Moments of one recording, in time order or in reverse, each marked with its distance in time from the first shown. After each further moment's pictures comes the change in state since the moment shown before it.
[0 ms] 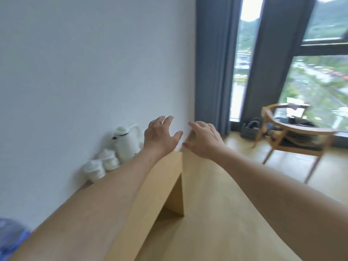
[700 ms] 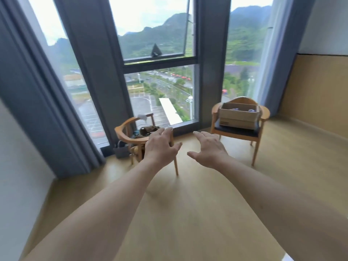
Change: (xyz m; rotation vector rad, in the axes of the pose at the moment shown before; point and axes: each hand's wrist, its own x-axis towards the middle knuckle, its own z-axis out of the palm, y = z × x) left_hand 0.038 0.629 0.321 -0.348 -0.389 0.639; right_hand -0.204 0.560 -0.297 -0.175 0.274 0.810
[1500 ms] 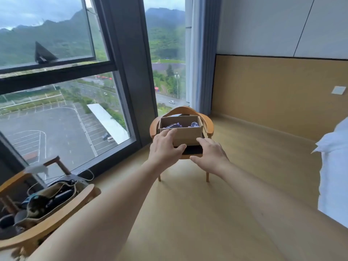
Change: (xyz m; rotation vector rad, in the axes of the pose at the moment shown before) left_hand 0.482 0.176 0.332 -0.184 -0.259 0.348; right_hand 0.381 0.339 -0.044 -0.019 0.160 0.507
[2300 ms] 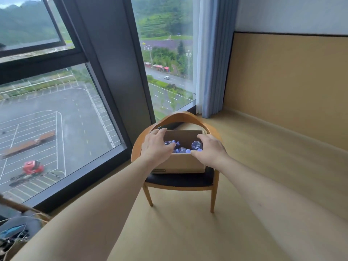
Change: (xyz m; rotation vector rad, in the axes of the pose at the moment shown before) left_hand 0.459 -0.027 0.193 0.075 -0.073 -0.181; right_hand 0.507 0.152 0.035 0.094 -0.135 0.018
